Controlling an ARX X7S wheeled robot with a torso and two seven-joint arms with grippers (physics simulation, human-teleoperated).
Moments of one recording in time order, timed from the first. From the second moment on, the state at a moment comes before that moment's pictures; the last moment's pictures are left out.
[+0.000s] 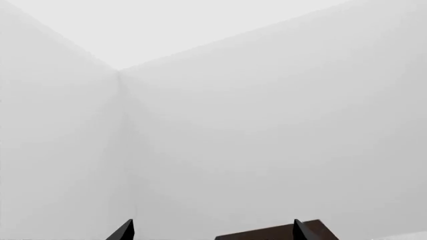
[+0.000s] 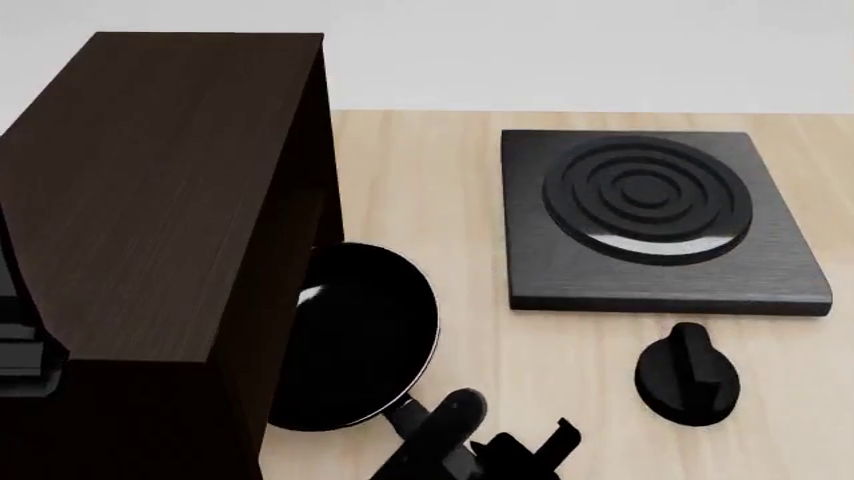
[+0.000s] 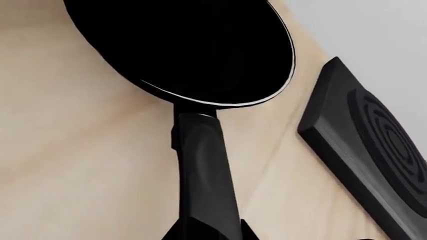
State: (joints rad) left arm -0.25 -0.36 0.11 0.86 -0.05 -0.58 -0.29; right arm 0.62 0.43 -0.92 -0.09 0.22 0.86 0.17
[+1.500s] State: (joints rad) left arm -0.23 -0.38 0.10 0.86 -0.07 -0.57 -0.31; right arm 0.65 0.28 -0.95 0.10 0.27 0.72 0.07
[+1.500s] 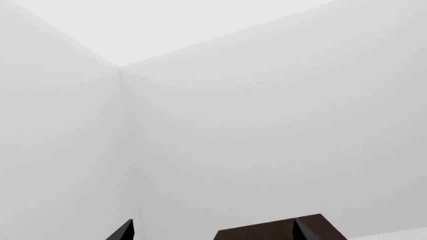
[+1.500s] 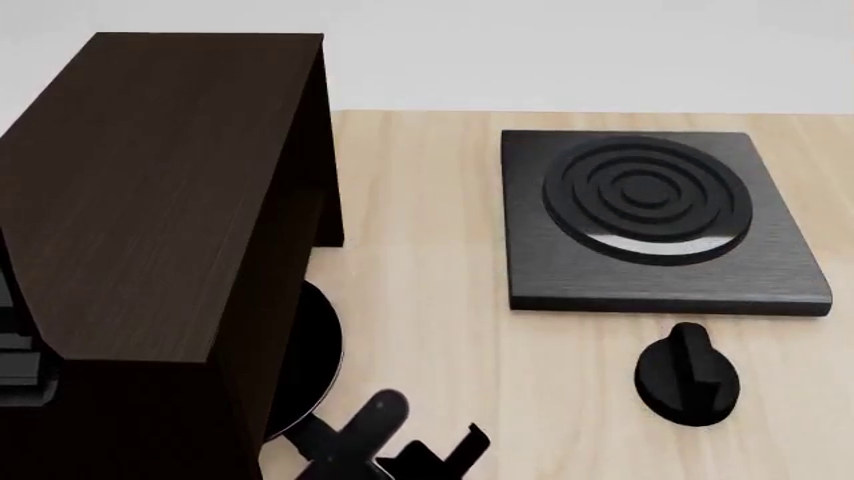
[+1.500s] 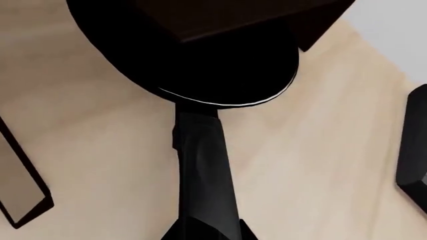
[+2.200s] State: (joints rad) left arm -0.21 -0.39 0.10 0.86 -0.07 -0.56 -0.33; right arm 0.71 0.20 -0.94 0.30 0.31 0.63 0.02
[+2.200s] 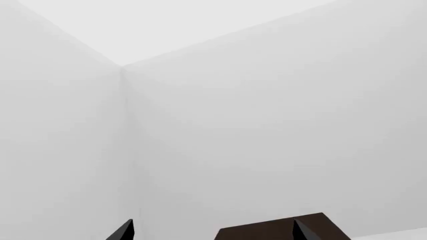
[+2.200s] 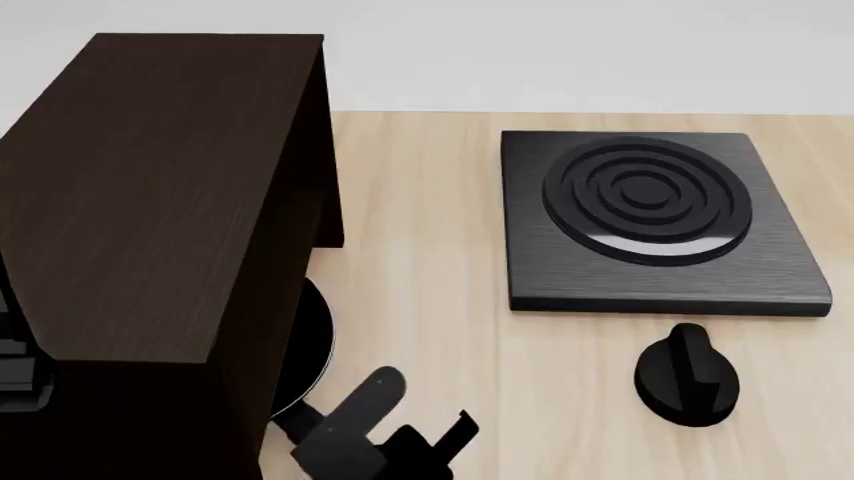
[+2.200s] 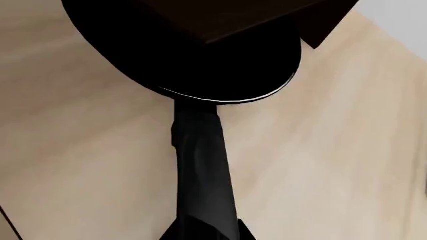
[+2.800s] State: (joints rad) left arm -0.20 -0.39 0.10 0.86 -0.08 -0.55 -0.33; right arm 0.72 0.22 -0.91 0.28 0.33 0.65 0.01
